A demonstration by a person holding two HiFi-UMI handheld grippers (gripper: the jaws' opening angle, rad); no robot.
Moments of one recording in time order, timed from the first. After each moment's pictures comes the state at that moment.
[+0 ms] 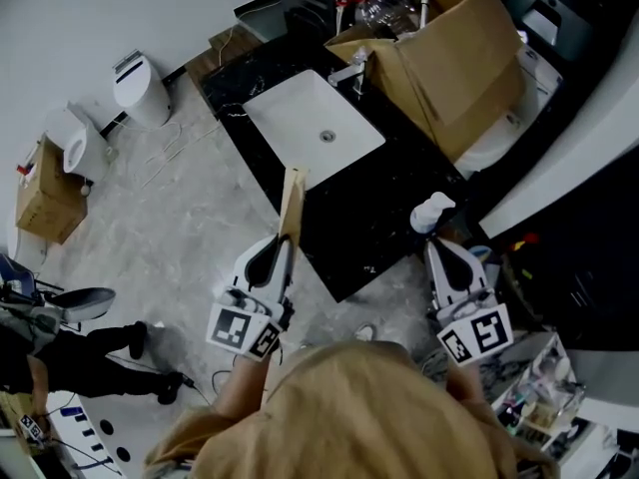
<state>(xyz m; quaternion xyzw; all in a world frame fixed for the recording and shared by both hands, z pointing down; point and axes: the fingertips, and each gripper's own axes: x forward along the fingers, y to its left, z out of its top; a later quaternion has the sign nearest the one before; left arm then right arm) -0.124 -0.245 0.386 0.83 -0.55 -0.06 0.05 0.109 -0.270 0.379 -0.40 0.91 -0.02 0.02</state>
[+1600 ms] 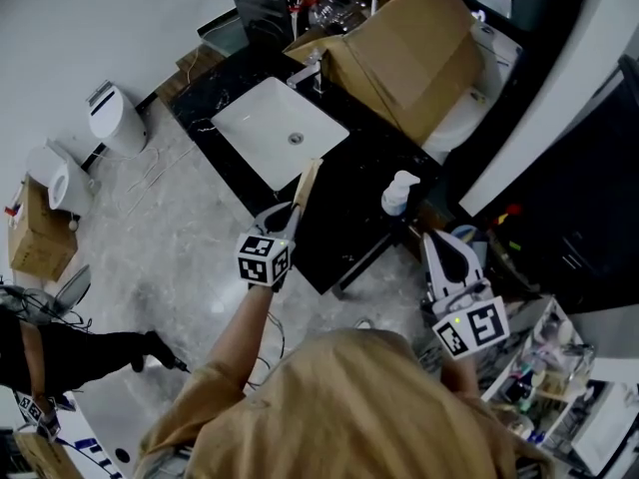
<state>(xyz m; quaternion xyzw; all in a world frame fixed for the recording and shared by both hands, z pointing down) -0.072 -0.341 0.534 0.85 -0.49 0.13 0.13 0.165 -0.231 0.369 -0.46 0.88 -0.01 0.05</state>
